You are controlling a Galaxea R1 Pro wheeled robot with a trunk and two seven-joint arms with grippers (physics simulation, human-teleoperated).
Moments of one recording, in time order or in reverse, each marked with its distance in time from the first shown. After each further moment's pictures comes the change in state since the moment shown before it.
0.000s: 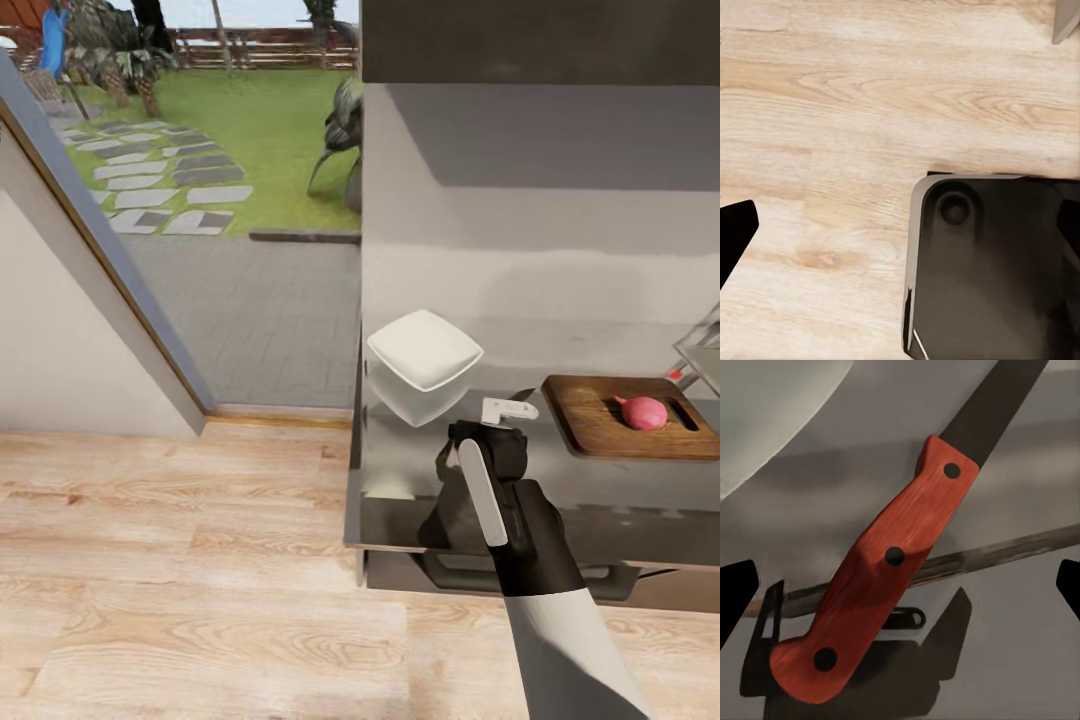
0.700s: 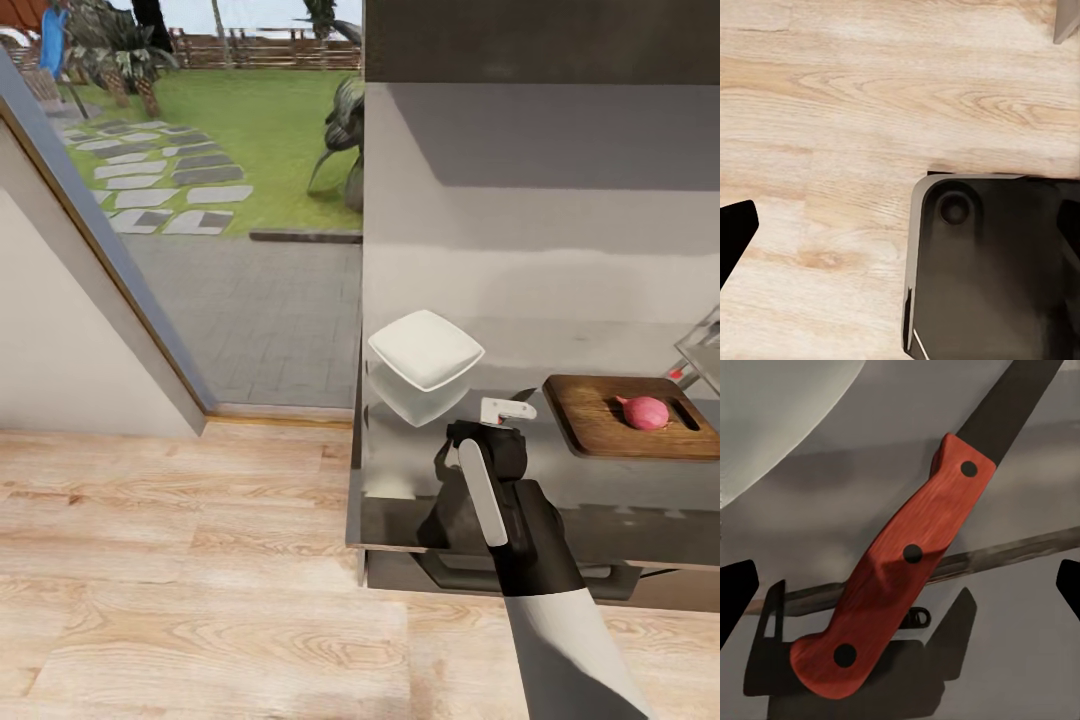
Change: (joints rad) left arm 0.000 0.000 0.000 0.000 0.000 0.000 0.000; right arm 0.000 0.000 0.000 0.000 0.000 0.000 0.018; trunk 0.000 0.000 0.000
